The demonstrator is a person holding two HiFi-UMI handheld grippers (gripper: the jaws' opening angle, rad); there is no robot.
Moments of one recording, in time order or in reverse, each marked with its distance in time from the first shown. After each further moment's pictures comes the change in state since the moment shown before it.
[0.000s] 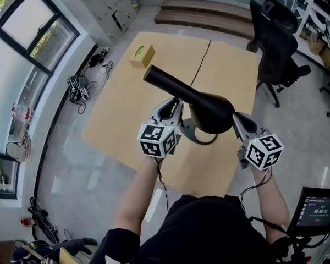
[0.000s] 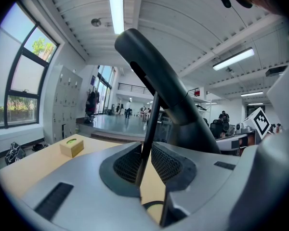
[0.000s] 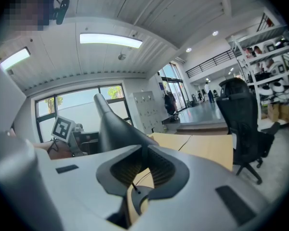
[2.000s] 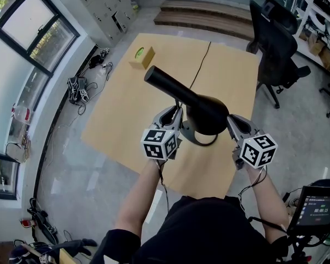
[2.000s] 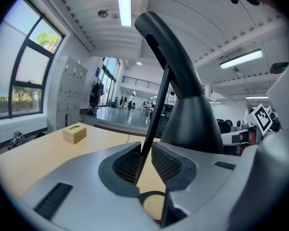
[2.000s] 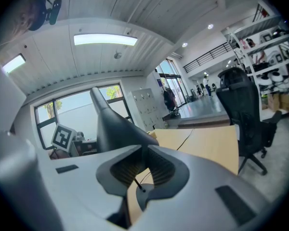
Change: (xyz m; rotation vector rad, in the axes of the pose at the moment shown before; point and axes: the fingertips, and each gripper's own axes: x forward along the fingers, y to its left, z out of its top) left arm 0.002 0.009 -0.046 -0.065 0.075 0.027; right arm 0.016 0.002 -0.020 0.066 0.027 0.017
